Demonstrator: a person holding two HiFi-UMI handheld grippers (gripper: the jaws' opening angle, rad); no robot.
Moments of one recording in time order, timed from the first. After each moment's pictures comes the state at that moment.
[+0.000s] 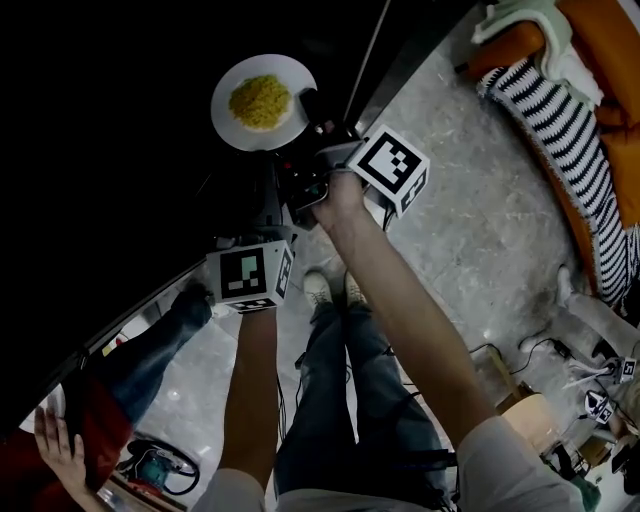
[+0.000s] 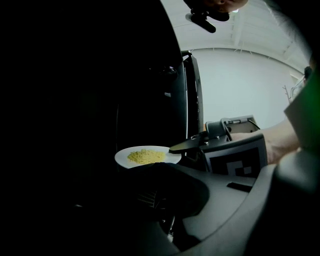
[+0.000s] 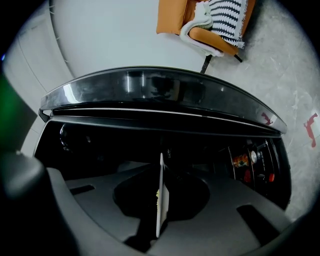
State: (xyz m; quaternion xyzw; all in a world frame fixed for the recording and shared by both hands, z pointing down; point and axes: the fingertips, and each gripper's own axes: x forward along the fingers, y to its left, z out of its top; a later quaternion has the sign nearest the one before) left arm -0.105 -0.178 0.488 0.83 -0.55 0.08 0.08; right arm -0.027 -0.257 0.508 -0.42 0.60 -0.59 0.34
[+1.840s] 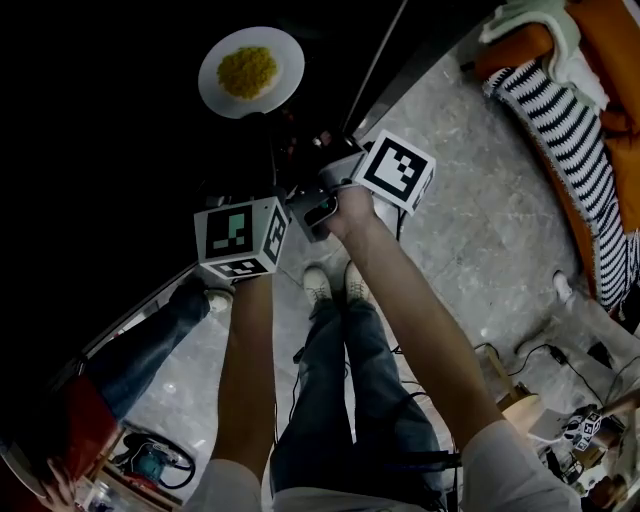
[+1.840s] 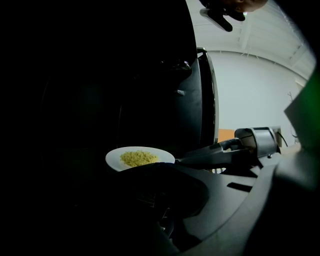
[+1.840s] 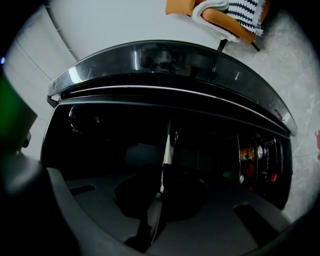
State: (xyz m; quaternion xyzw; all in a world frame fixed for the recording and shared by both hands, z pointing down) left arm -0.110 -0.225 0.483 0.83 -0.55 0.07 0.09; right arm -0.052 -0.241 0.504 -0.36 0.67 -0.59 0.28
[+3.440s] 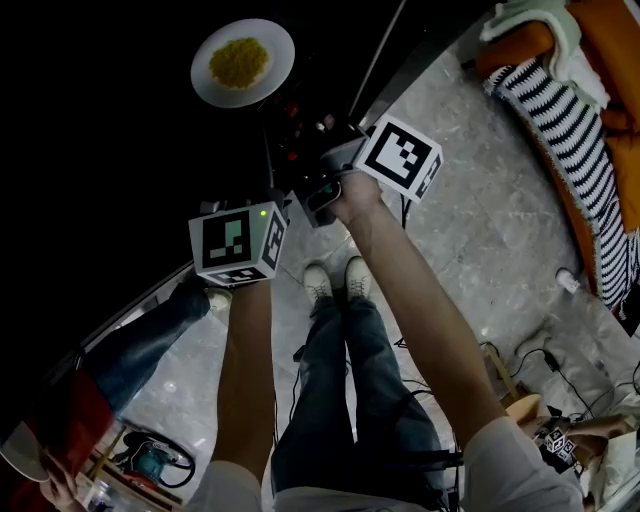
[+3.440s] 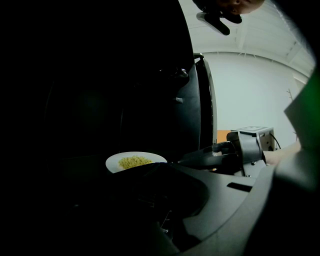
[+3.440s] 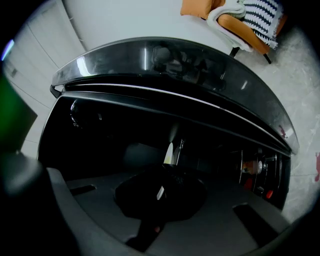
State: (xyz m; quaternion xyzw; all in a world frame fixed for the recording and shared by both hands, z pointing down) left arm -0.113 -0.219 0.464 0.82 -0.56 0.06 0.07; right arm -0.045 -0.257 0.491 -0.37 0.70 -0.55 0.27
